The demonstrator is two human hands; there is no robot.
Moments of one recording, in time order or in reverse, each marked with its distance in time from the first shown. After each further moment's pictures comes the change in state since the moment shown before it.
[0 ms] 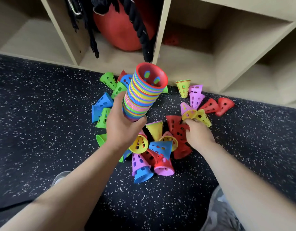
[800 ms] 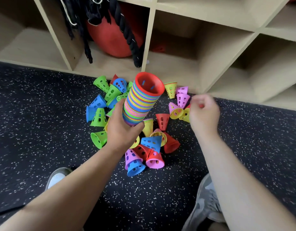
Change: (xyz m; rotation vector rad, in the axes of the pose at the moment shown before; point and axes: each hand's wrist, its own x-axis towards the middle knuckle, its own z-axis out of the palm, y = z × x) left_hand -0.037 0.013 0.004 -0.023 -0.048 0.029; right_hand -0.054 -0.043 -0.095 0.745 0.599 0.235
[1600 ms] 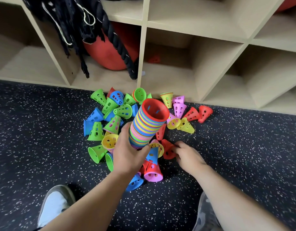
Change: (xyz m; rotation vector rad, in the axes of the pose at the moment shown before) left_hand -0.028 0.006 0.024 -0.027 -0.062 -0.026; right_hand -0.023 0.133 0.016 -0.750 -0.755 -0.440
